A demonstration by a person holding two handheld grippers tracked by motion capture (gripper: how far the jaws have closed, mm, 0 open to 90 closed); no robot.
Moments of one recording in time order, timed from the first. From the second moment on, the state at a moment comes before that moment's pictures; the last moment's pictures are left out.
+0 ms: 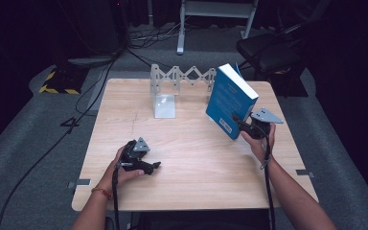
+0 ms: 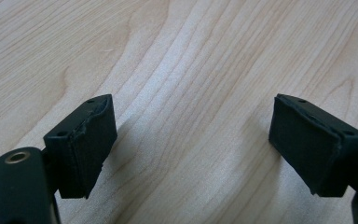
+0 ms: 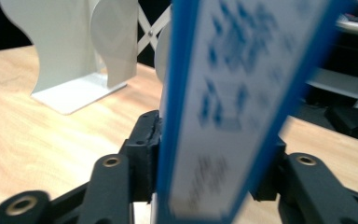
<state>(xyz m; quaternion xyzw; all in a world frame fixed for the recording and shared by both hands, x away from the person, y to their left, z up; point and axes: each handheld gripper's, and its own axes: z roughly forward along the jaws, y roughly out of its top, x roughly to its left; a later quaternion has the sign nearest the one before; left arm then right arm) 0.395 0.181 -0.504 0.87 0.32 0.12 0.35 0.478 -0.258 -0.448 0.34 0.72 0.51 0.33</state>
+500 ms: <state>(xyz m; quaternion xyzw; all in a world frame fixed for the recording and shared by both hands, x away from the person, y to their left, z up) 0.394 0.180 -0.504 0.87 0.33 0.12 0.35 0.468 -0.271 -0.470 0.33 0.75 0.49 0.30</state>
